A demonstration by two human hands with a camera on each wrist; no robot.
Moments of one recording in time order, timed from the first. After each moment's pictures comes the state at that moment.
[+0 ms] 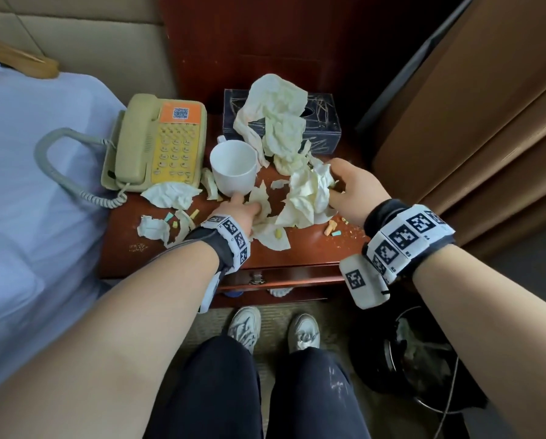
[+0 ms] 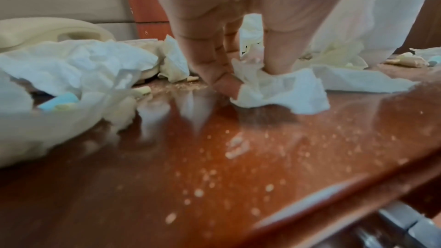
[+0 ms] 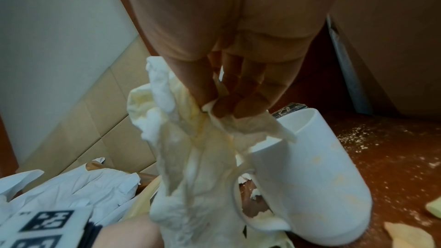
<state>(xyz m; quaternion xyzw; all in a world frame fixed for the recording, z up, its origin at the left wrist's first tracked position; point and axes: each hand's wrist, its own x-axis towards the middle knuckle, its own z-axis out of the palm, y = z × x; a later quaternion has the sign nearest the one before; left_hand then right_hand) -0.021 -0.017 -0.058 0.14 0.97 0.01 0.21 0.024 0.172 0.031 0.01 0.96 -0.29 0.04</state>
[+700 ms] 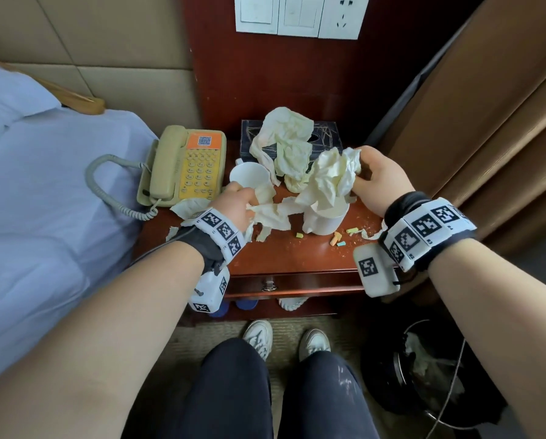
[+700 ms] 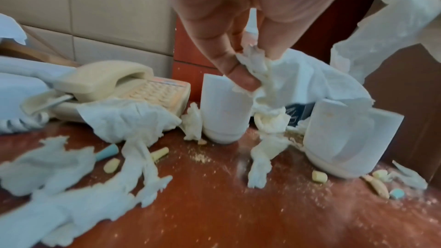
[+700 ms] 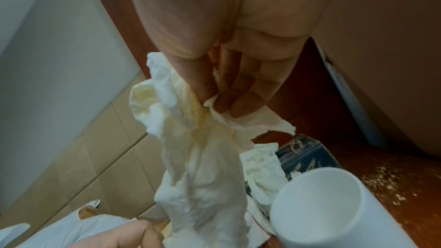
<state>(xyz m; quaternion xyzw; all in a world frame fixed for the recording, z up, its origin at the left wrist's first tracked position) 0.000 -0.049 0.016 0.12 0.97 0.18 0.10 0.036 0.182 0.077 0.03 0.94 -0.33 -0.07</state>
